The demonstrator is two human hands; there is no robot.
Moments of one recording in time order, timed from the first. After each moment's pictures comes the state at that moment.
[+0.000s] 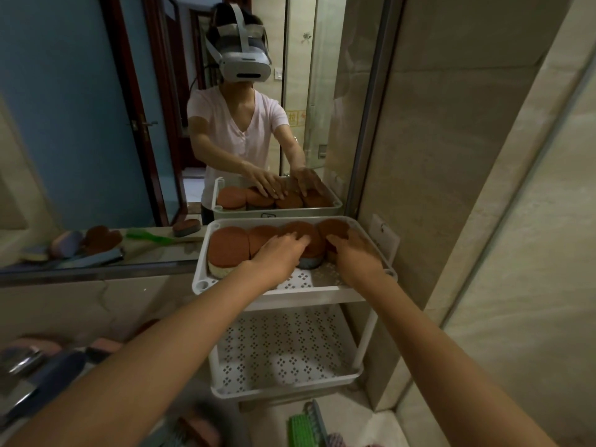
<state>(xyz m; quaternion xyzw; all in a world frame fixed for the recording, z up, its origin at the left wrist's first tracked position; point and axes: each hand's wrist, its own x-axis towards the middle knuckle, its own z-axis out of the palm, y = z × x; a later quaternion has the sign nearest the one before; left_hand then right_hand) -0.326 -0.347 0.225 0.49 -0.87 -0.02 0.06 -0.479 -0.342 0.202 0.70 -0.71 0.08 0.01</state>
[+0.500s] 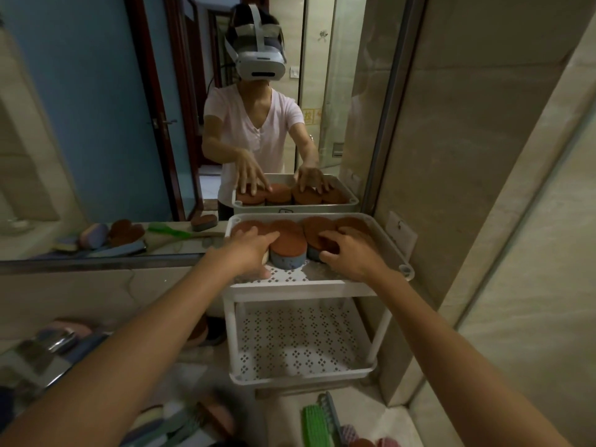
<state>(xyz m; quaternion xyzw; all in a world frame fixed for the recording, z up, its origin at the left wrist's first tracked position) -0.251 -0.336 0.233 0.61 -0.78 -0.09 -0.05 -0.457 -0.336 0.210 0.74 -0.66 0.14 -0.08</state>
